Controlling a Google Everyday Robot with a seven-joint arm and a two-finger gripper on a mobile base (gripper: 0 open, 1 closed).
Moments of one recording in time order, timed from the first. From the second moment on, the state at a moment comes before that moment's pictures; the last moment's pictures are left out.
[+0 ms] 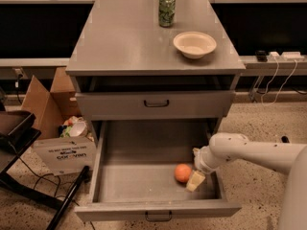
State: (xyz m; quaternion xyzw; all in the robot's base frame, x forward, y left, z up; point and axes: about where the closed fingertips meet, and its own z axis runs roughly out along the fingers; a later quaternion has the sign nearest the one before) arm 0.536 -0.165 0.413 -0.59 0.79 0.10 0.16
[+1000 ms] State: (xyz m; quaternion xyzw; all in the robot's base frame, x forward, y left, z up) arm 0.528 -0.143 0.369 -0.57 0.79 0.15 0.17
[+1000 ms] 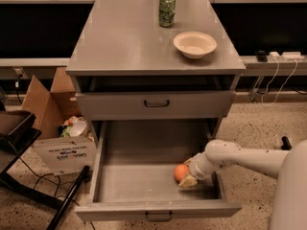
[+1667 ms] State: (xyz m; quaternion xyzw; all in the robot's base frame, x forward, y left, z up) arm 0.528 -0.142 0.369 -0.57 0.79 0.15 0.17
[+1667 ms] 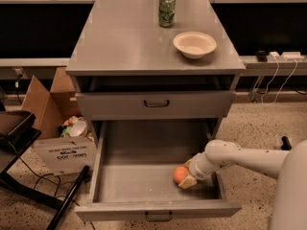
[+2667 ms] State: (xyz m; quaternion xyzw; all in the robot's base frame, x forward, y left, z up) arm 0.470 -0.134 0.468 -0.60 0.79 0.09 0.06
